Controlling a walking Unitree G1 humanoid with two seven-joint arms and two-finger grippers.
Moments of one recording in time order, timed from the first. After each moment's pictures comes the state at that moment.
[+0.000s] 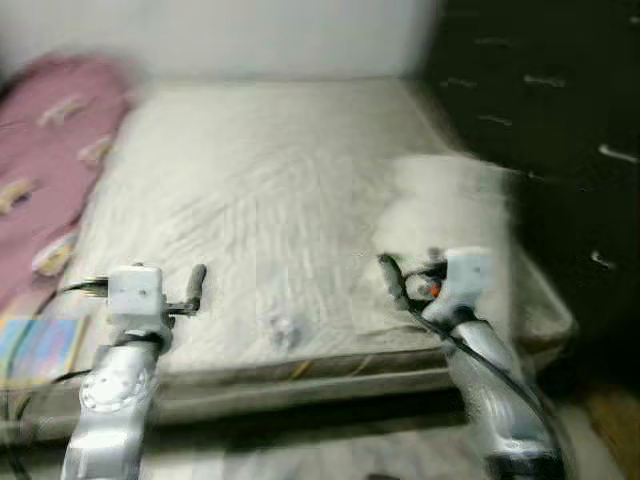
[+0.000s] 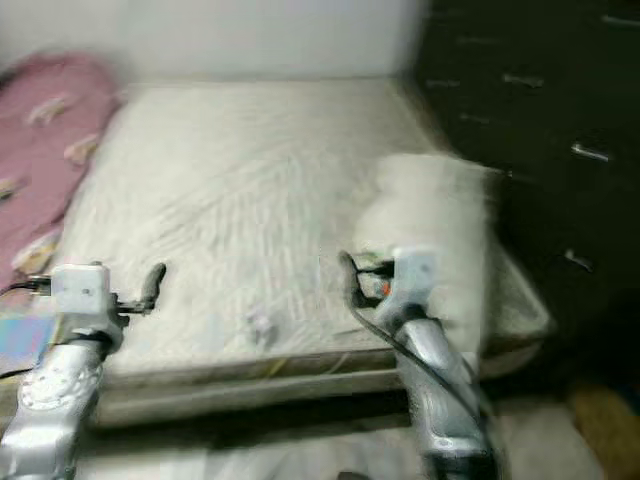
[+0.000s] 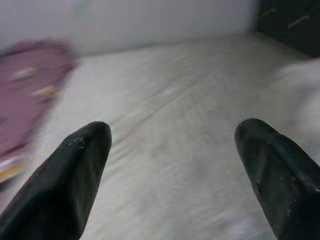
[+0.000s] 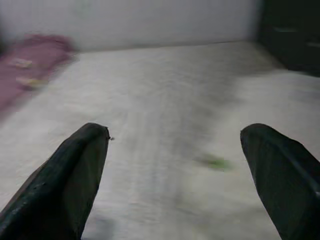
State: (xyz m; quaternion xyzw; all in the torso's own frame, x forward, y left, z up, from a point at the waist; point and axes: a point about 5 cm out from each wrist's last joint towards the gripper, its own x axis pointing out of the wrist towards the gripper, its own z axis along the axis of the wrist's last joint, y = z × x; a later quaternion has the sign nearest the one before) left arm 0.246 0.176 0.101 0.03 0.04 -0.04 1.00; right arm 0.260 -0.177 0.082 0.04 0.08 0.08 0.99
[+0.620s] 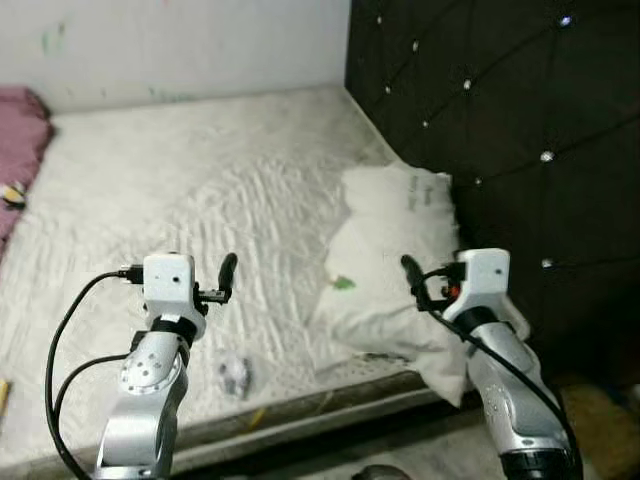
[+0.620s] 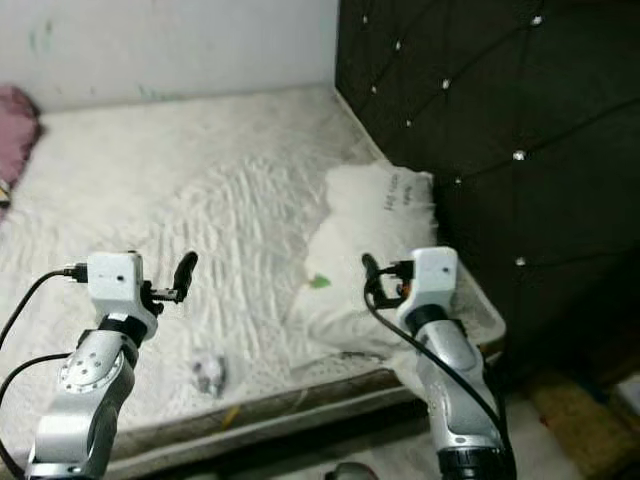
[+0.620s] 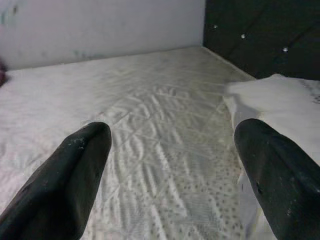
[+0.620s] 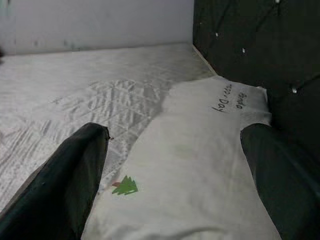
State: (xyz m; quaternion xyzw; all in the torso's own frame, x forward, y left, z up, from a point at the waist) left arm 0.250 0.174 0.100 0.03 0.05 -0.02 1.00; right arm 0.270 -0.170 0.089 0.04 0.06 0.08 0.99
